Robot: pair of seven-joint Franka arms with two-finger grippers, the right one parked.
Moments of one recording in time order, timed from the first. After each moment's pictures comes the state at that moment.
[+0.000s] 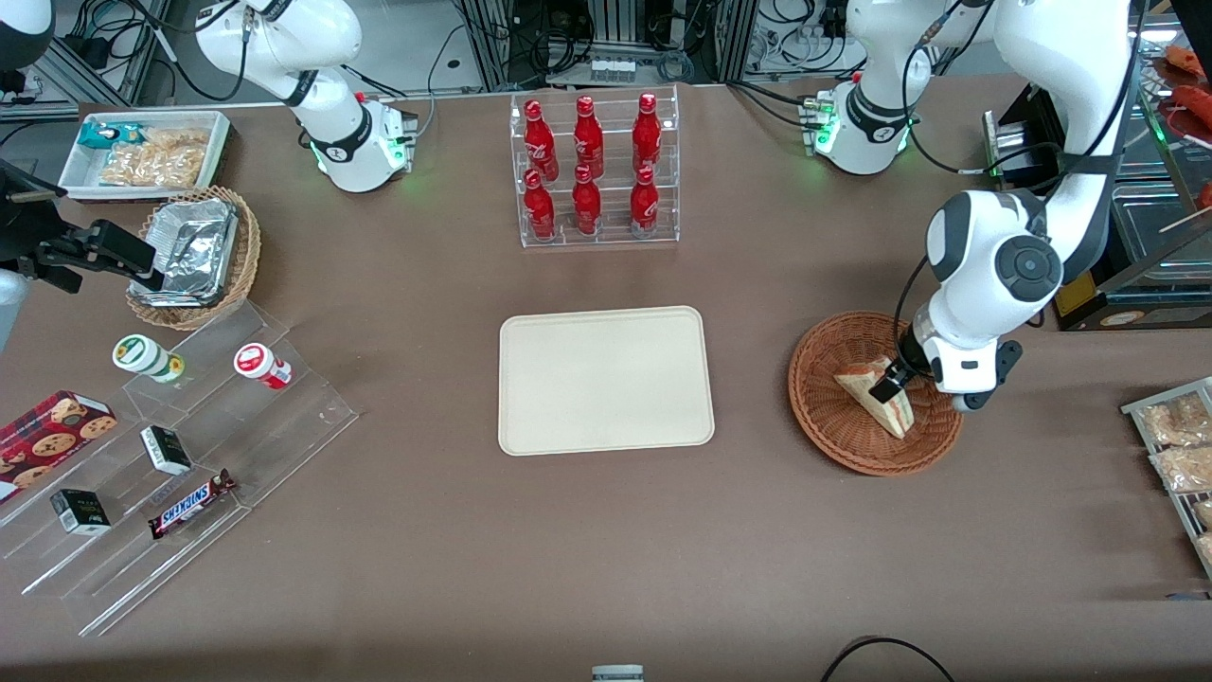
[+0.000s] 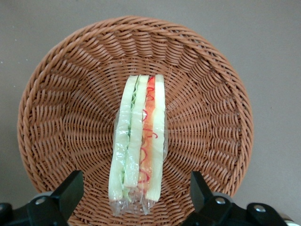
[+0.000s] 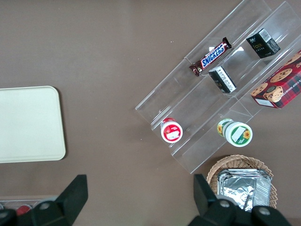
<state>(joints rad) -0.06 0.20 -0.09 -2.20 -0.01 2.40 -0.95</state>
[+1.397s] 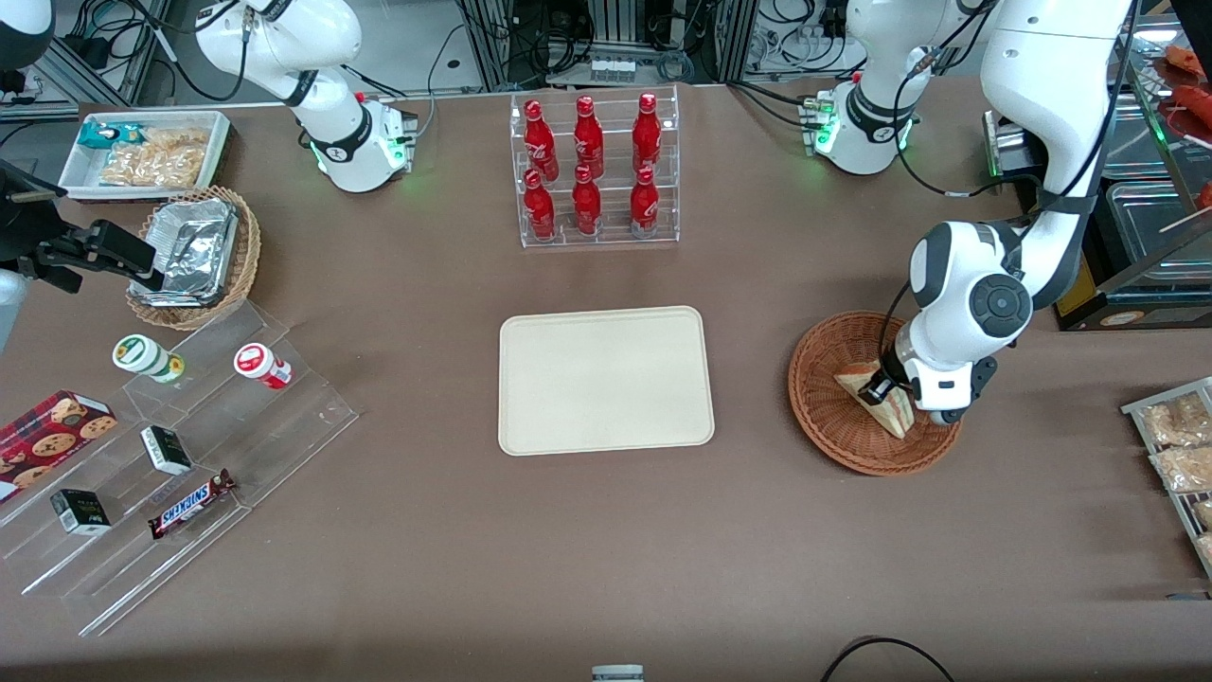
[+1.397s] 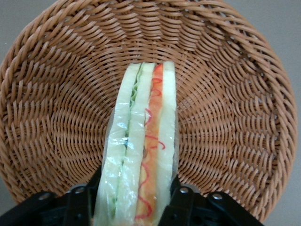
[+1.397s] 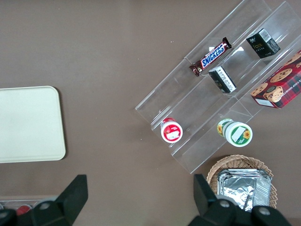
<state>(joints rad) -0.06 0.30 -0.09 -2.17 -0.01 2.41 -0.95</state>
